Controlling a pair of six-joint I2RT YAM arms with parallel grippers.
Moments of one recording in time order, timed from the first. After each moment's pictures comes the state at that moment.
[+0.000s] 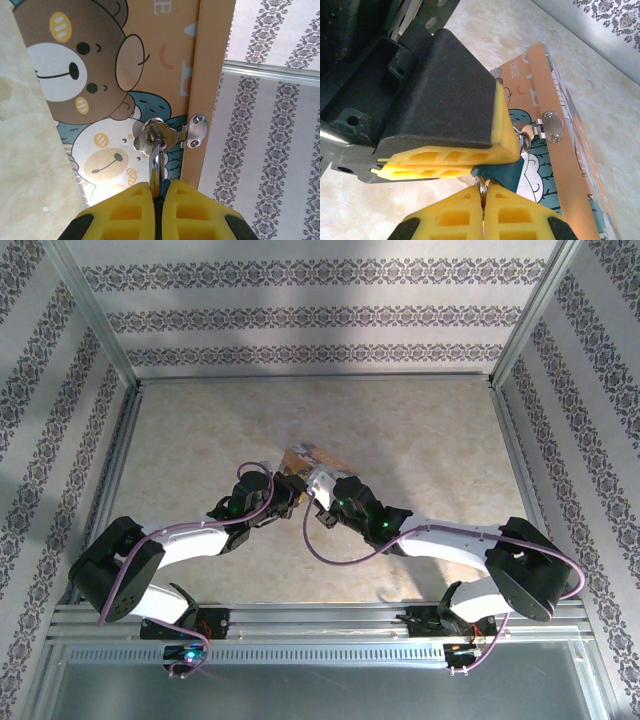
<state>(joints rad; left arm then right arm) -0.63 1.43 0.53 0.56 0.15 -1.58 0.90 1.40 0.68 0.23 0.14 -0.16</state>
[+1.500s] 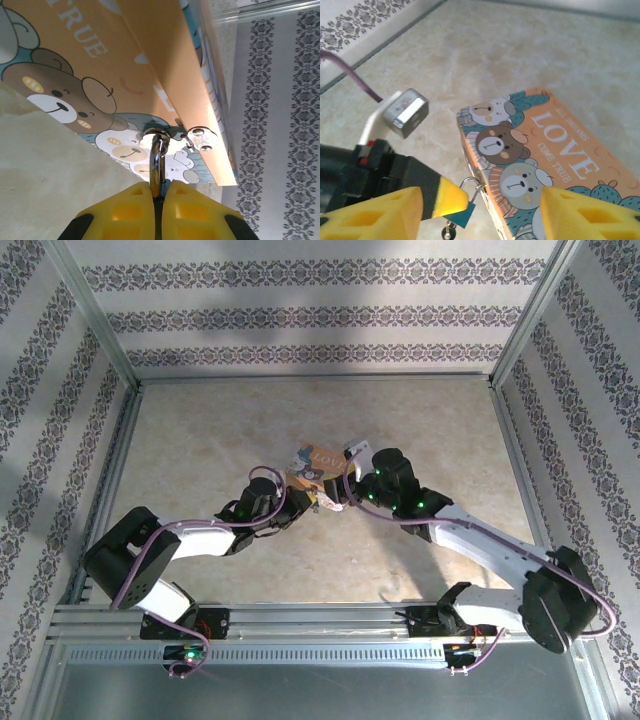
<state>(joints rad) -0.65 1.53 0.51 0.54 0.22 -1.25 0.65 1.23 0.75 -0.01 -0.19 0.23</state>
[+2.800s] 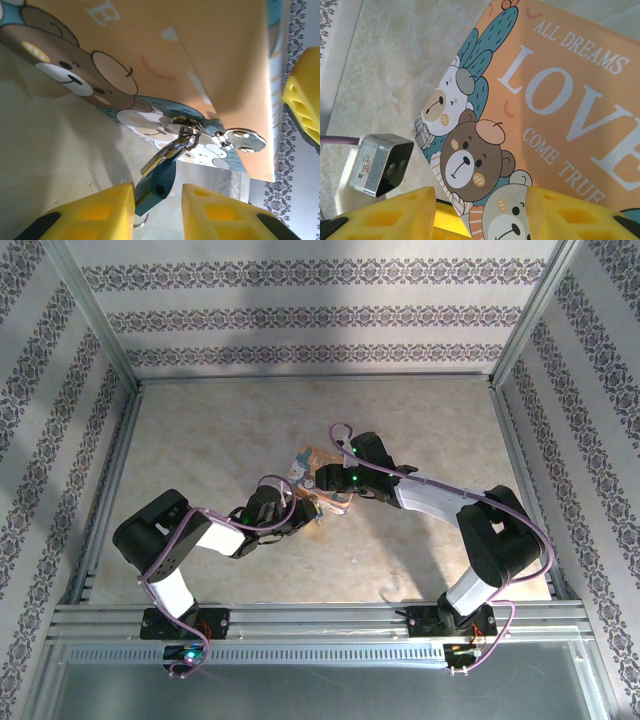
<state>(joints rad) -0.65 1.72 0.48 0.72 0.29 -1.18 0.56 1.62 0.91 -0.03 -0.39 0.57</state>
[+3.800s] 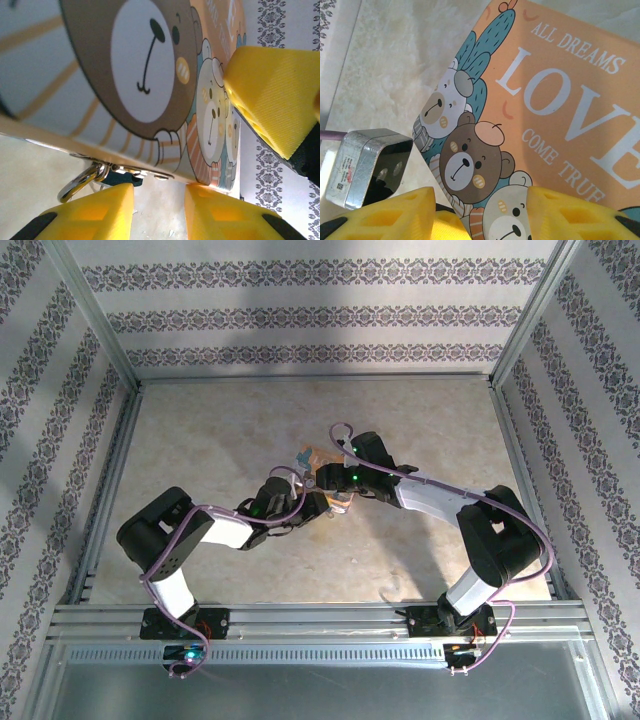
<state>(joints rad) -0.68 1.74 0.59 0.66 0.30 -1.15 0.56 1.62 0.91 -0.03 -0.38 0.57</state>
